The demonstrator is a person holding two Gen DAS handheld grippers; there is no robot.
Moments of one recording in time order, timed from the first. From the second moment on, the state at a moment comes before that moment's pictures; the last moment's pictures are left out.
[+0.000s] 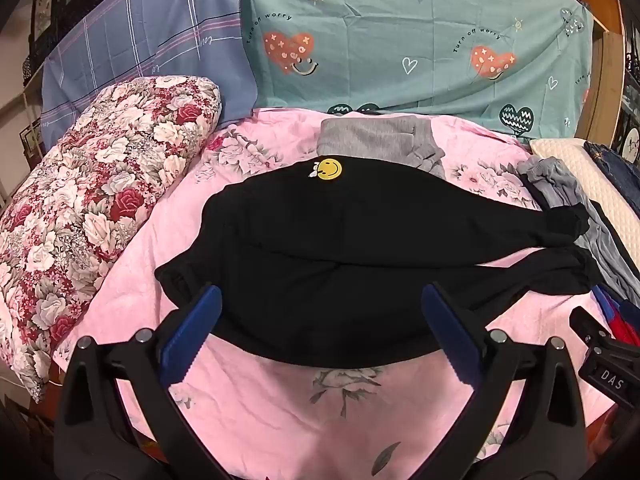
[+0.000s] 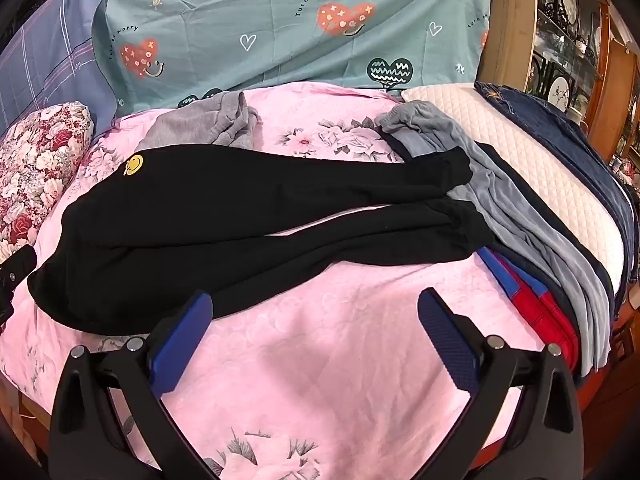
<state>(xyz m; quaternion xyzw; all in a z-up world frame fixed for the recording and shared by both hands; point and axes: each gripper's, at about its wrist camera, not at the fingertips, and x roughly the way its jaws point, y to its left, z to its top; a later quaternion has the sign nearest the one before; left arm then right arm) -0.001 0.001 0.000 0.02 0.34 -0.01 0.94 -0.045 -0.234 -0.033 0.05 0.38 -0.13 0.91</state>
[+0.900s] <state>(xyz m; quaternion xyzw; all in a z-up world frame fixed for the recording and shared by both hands) 0.000 -0.002 -0.008 0.02 0.35 -0.01 0.94 -0.046 -0.234 -0.042 0.06 0.39 -0.12 0.91</state>
